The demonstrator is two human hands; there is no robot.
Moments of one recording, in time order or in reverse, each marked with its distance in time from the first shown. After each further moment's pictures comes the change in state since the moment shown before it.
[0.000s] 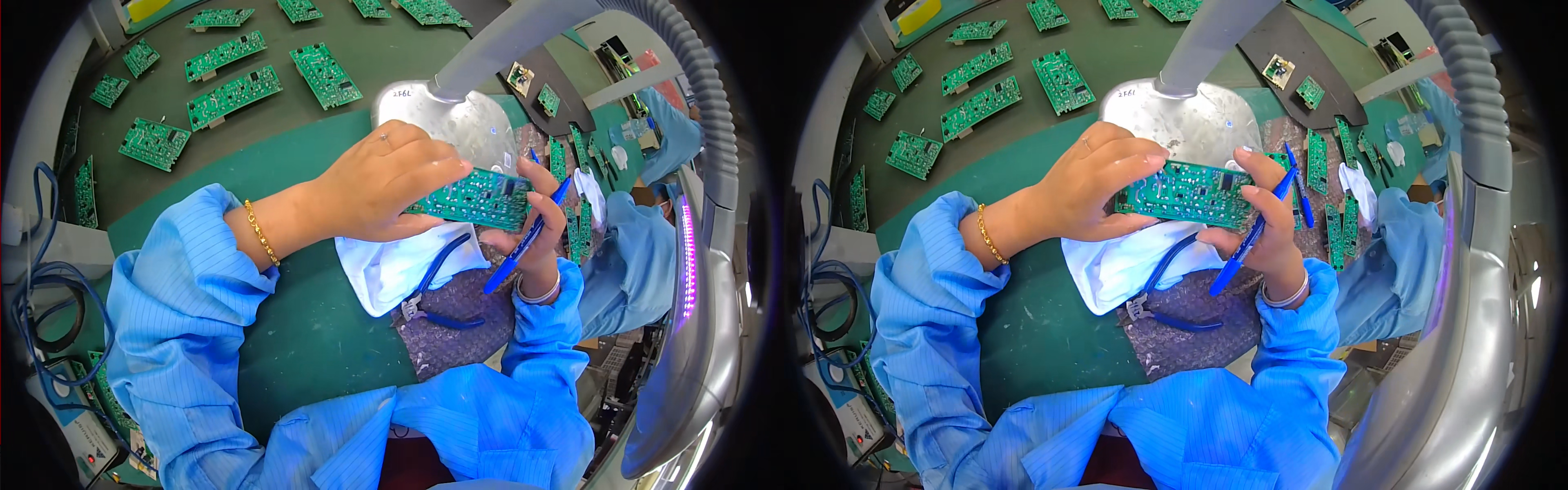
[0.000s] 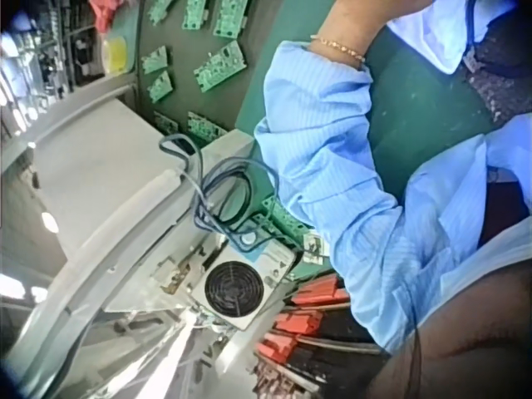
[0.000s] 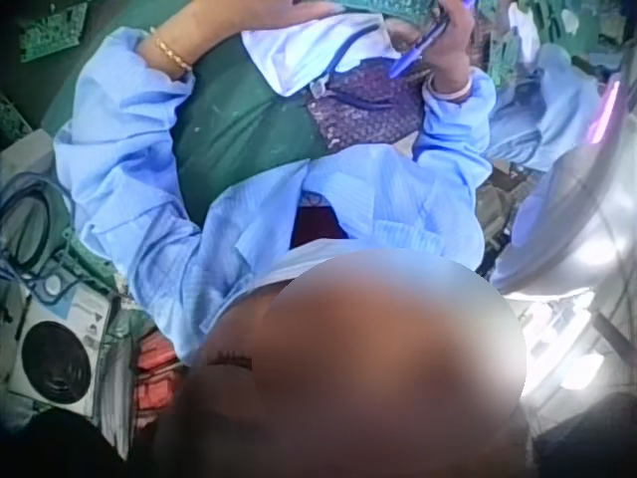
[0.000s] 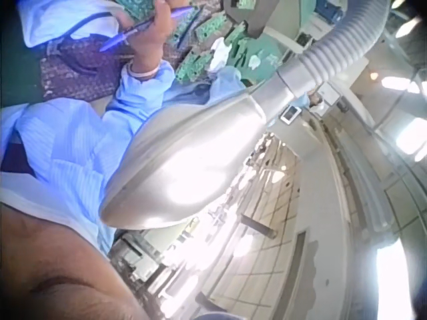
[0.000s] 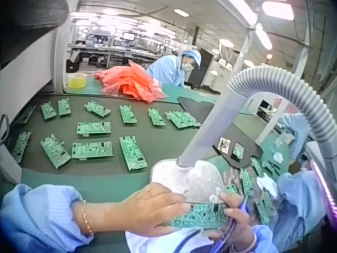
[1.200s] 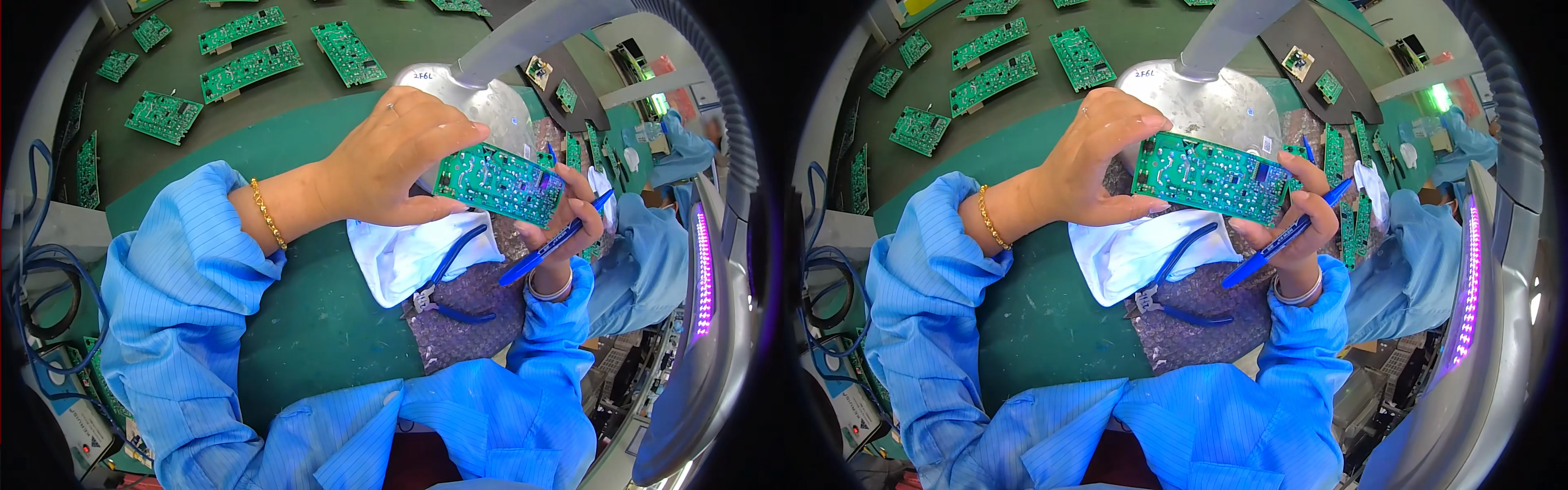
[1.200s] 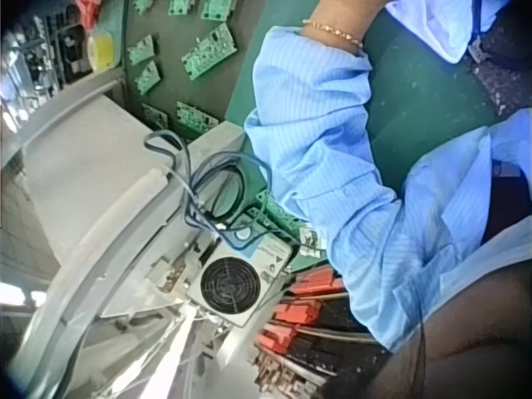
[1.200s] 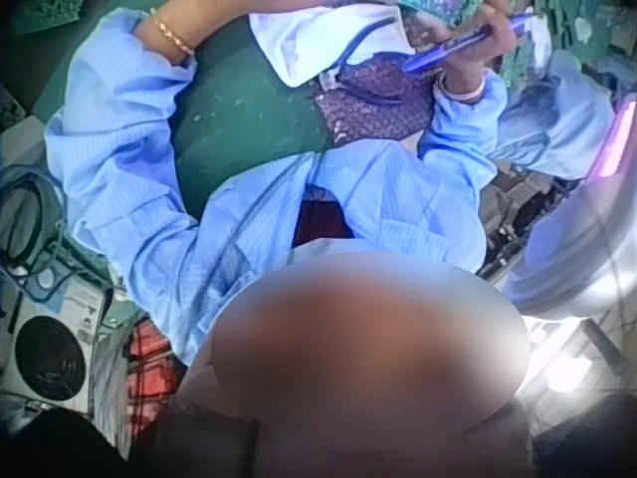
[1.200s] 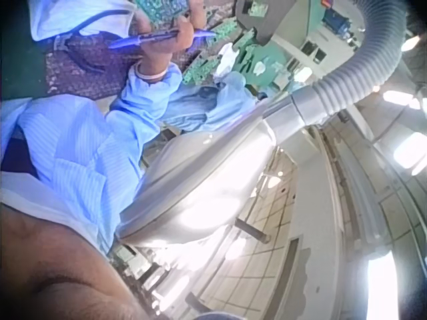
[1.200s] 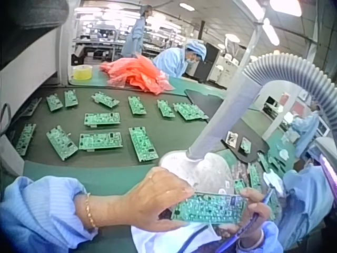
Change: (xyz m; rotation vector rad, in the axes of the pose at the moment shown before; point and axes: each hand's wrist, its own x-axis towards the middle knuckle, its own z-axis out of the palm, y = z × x) left_hand -0.009 -0.002 -0.011 -0.001 0.075 0.011; right_hand -0.008 -0.004 0.004 0.016 0.135 -0.001
